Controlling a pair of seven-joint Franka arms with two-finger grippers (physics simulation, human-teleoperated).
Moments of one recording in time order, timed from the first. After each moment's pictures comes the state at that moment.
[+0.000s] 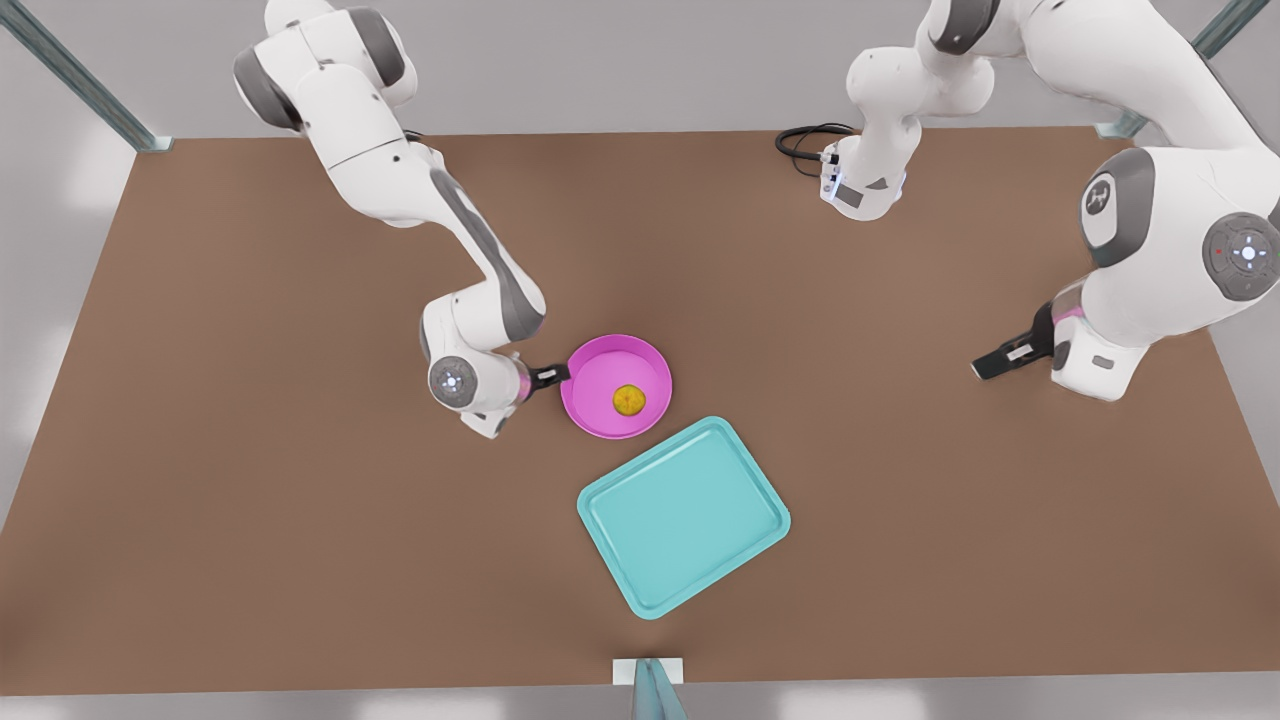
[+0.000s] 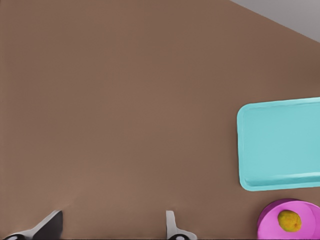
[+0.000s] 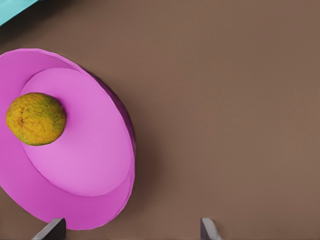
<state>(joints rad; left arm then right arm) -0.11 0.26 0.07 -1.27 -0.04 1.37 -0.45 0.45 0.51 0.05 -1.83 0.40 2.11 0.06</state>
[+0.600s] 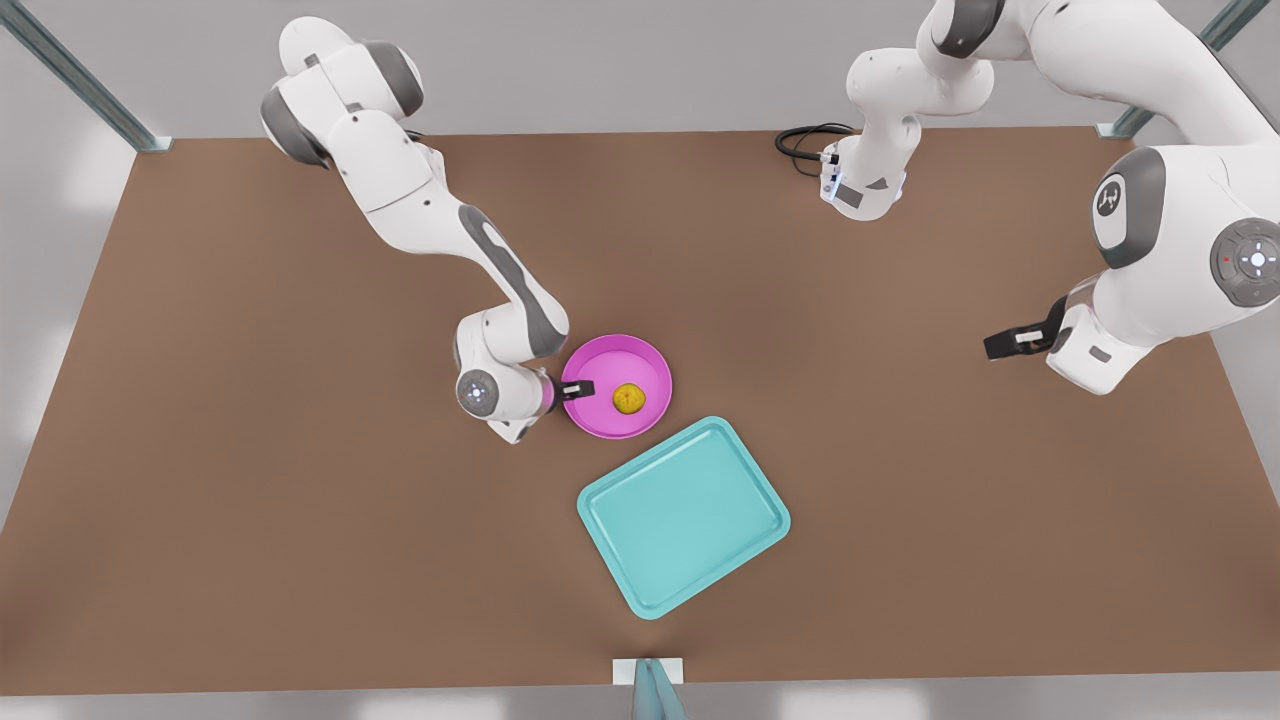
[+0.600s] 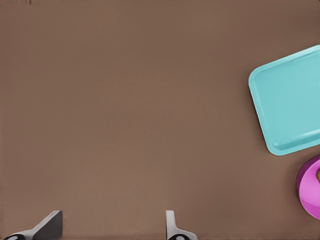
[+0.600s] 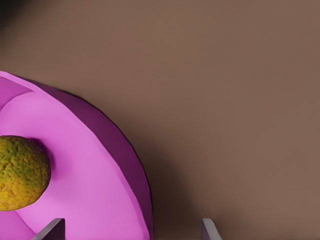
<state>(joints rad) -0.09 0.30 0.06 -1.20 0.01 1.30 -0.18 0.45 0.66 0.11 -1.79 0.48 2.27 0.10</state>
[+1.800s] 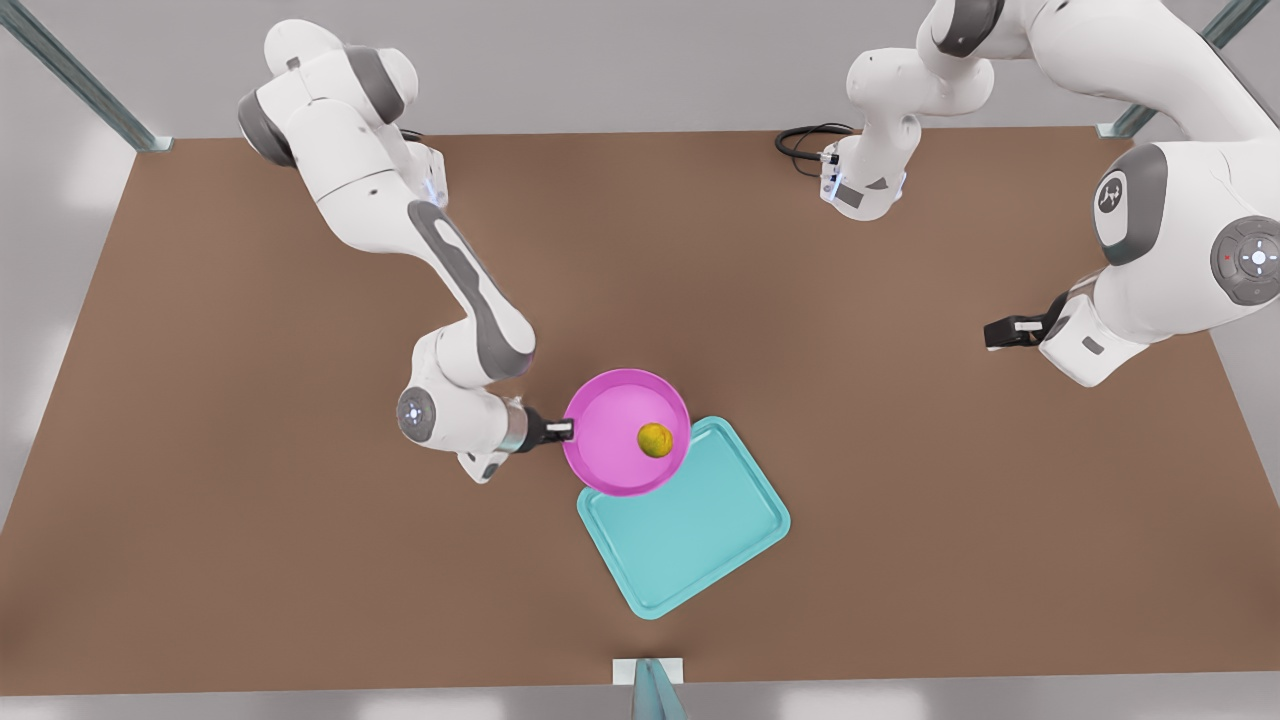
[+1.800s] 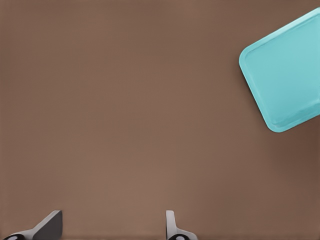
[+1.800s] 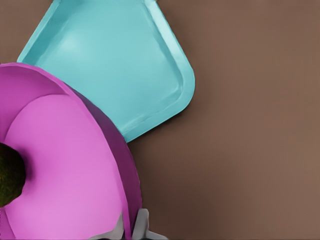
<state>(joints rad) -0.09 0.29 0.06 -1.20 0.01 1.28 -0.05 0.32 0.68 0.15 -1.49 0.57 2.19 0.10</state>
